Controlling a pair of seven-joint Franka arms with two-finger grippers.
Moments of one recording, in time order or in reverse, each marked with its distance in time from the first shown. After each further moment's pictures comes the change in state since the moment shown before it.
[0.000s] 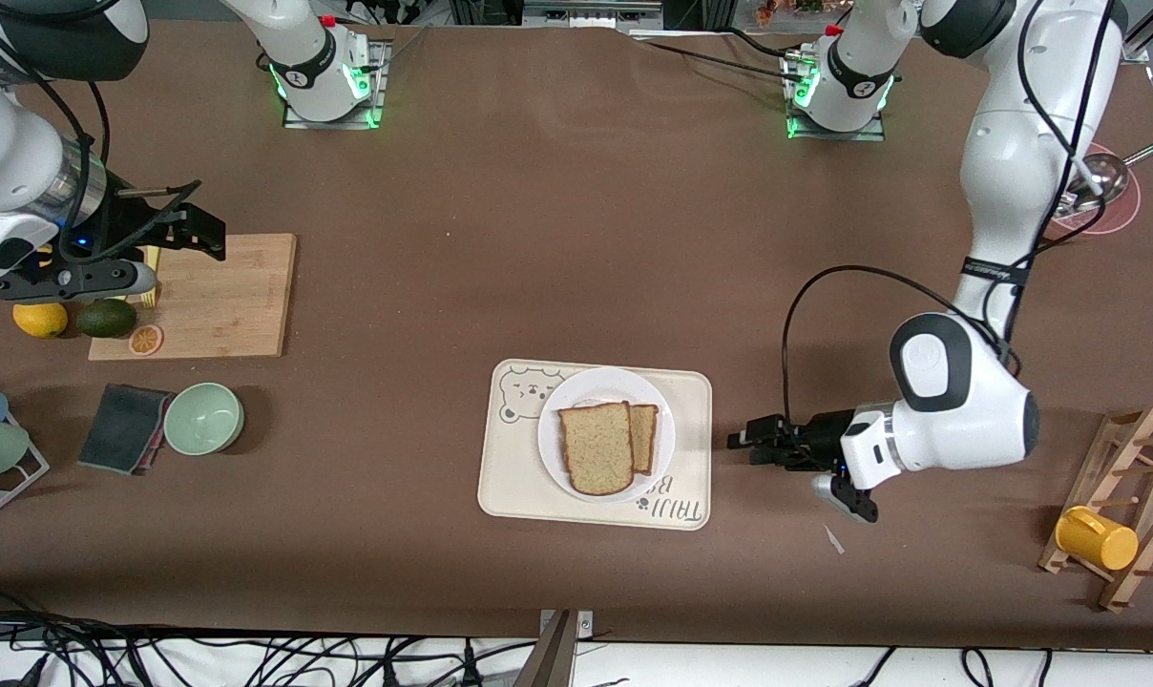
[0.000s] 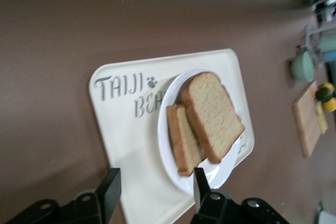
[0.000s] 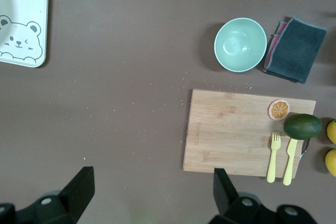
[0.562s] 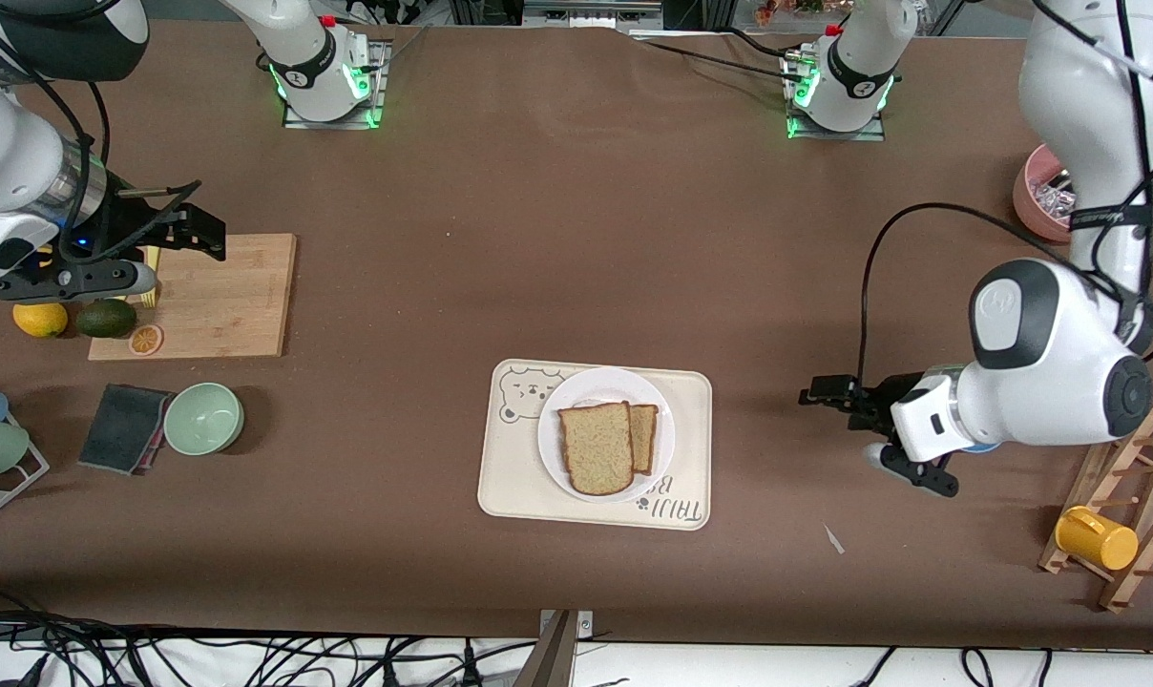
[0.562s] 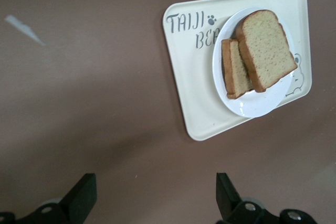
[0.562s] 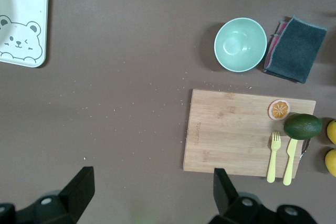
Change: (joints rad) left arm 0.012 -0.196 0.045 -0.001 0.343 -0.280 -0.242; right arm 0.000 0.000 0.000 0.000 0.000 0.000 0.000
